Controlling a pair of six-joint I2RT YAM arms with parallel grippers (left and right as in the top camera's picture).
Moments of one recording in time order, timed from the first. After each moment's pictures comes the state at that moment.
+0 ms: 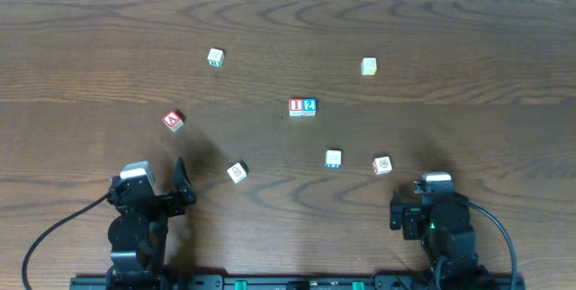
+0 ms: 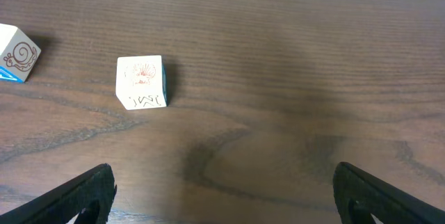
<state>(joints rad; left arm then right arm) 0.01 0.01 0.13 -0.44 -0.06 -0.22 0.24 0.16 0.17 -0.72 0.22 0.06</state>
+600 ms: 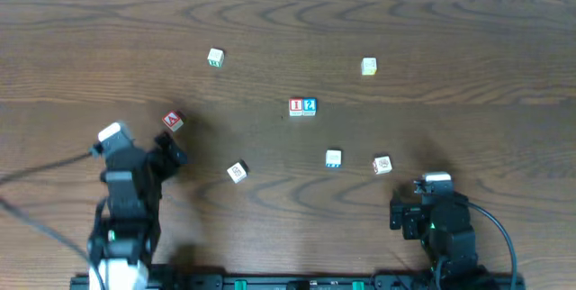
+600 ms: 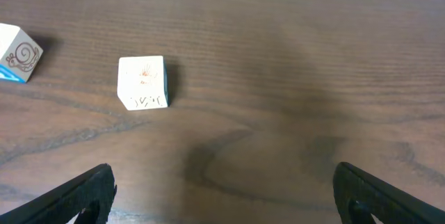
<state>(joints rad) 0.01 0.76 0.47 -0.38 -0.20 -0.54 0.24 0.15 0.17 -0.72 0.22 0.06</state>
